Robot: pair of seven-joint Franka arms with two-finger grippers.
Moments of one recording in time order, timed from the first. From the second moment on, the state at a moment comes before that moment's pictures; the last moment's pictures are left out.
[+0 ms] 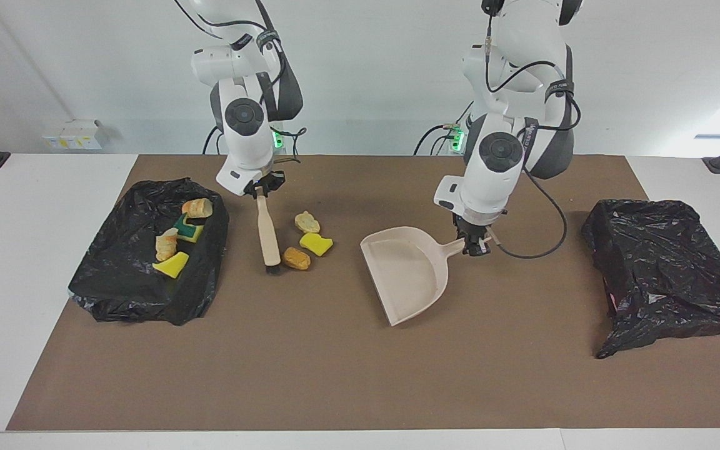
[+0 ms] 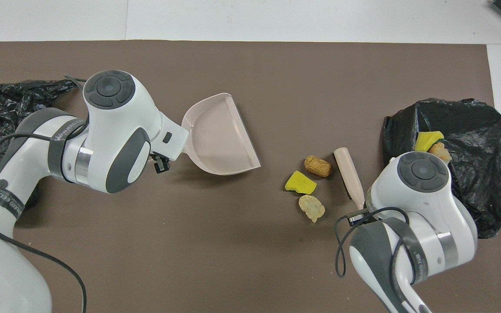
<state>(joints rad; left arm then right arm) -0.51 0.24 0.06 -1.81 0.08 1.93 0.95 0.15 -0.10 0.17 -2.30 -0.05 1.90 0.10</state>
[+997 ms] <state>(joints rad) -0.72 0.09 0.05 -2.10 0.15 2.05 0.57 0.30 -0.10 0.18 -2.37 0.31 2.07 0.15</state>
